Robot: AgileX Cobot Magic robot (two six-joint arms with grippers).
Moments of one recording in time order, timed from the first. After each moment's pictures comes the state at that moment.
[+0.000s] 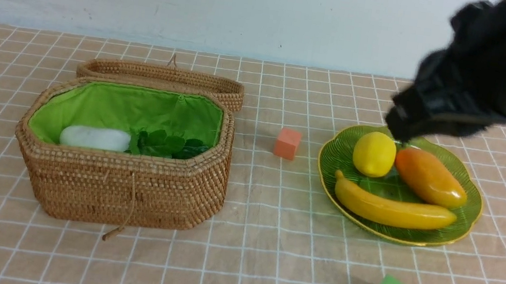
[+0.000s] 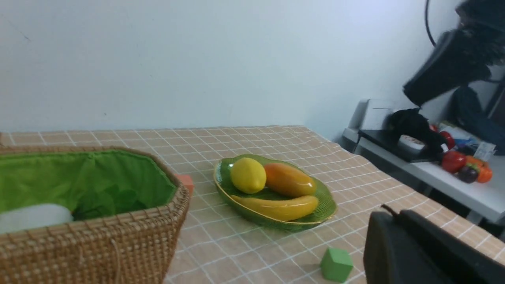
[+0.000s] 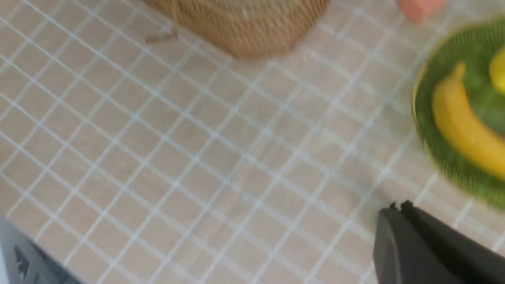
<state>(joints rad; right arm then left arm) 0.59 1.29 -1.51 0.14 1.25 -0.03 -0.82 0.09 -0.30 0.42 0.23 -0.70</state>
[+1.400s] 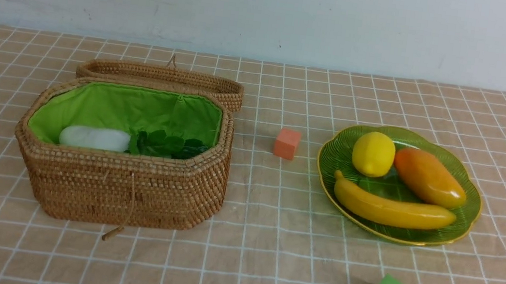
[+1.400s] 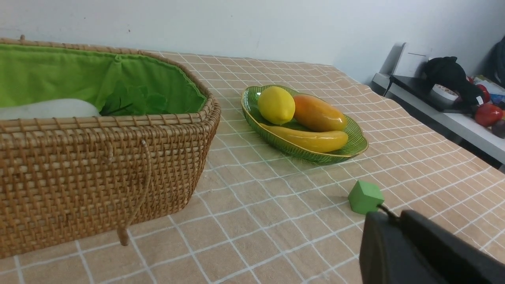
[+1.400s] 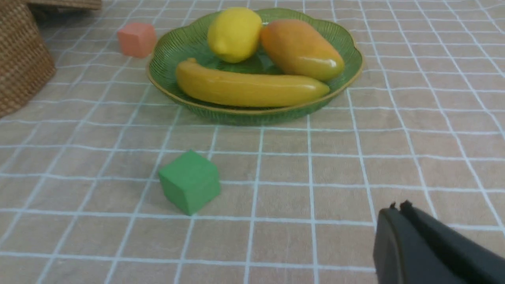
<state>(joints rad) -0.01 0.01 -0.01 0.24 0.40 -0.22 -0.82 0.07 -0.22 0.41 0.33 -0.73</state>
